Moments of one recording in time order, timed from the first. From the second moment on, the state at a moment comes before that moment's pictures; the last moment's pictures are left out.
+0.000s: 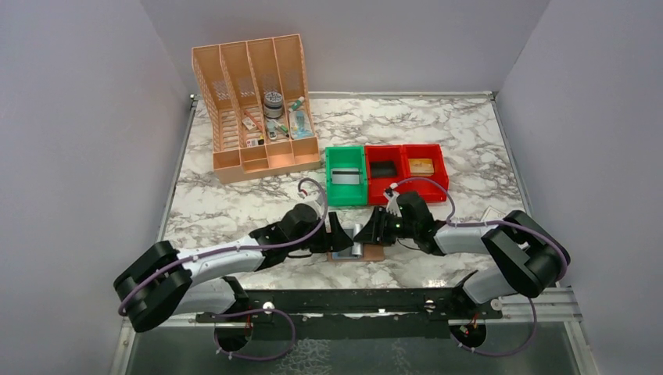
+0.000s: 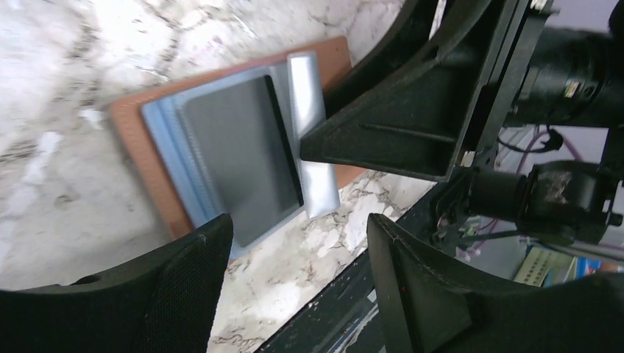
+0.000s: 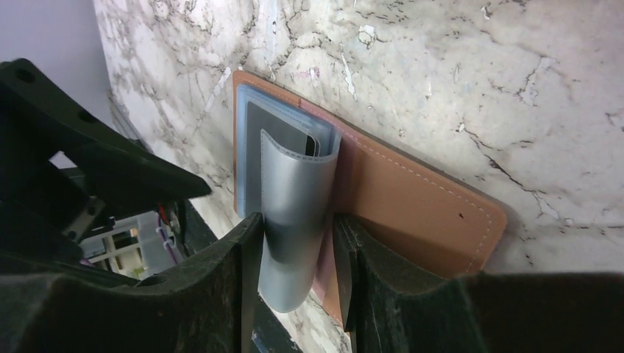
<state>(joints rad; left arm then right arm) -0.90 1.15 0.42 0.14 0.10 -0.94 0.65 1.46 0.38 0.40 -0.43 0.84</state>
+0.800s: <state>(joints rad) -0.97 1.54 0.44 0.66 0.26 -1.00 0.61 1.32 0.41 0.23 -0.43 0.85</state>
